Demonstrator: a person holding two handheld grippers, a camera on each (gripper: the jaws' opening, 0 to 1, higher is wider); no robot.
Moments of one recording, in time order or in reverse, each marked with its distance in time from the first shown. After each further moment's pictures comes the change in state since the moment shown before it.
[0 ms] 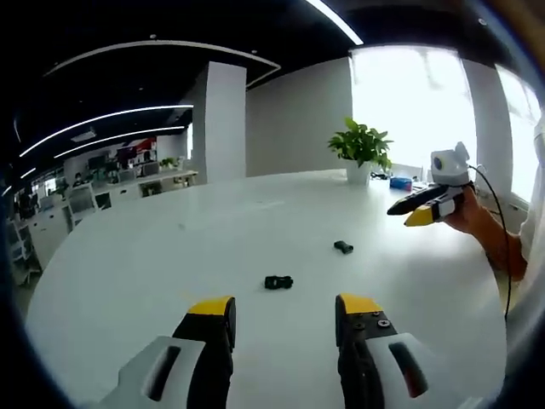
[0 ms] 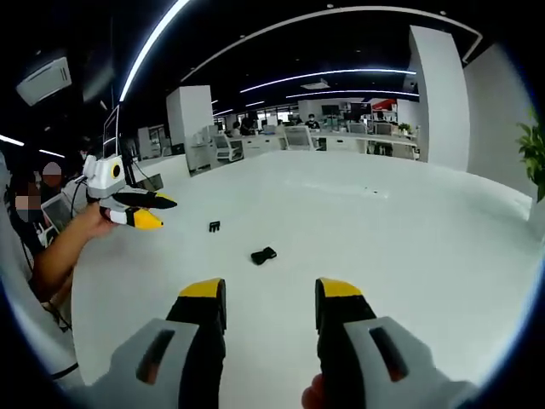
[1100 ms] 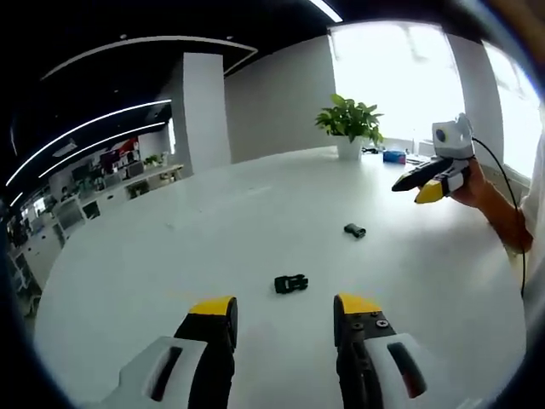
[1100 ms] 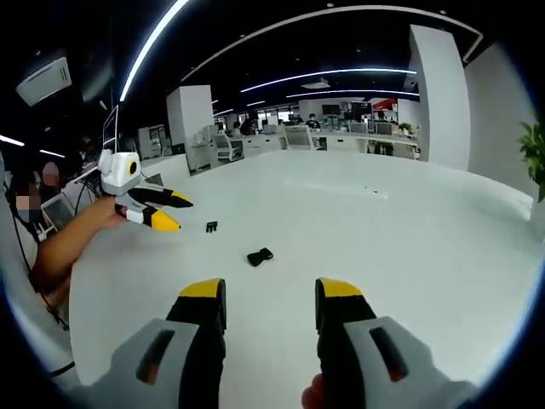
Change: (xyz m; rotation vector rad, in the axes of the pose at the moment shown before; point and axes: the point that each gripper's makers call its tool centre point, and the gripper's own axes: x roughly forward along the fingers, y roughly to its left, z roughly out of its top) left arm 0.037 0.015 -0.005 0.106 0.108 -0.043; right arm 0.006 -0.004 -0.001 0.005 0.002 0.004
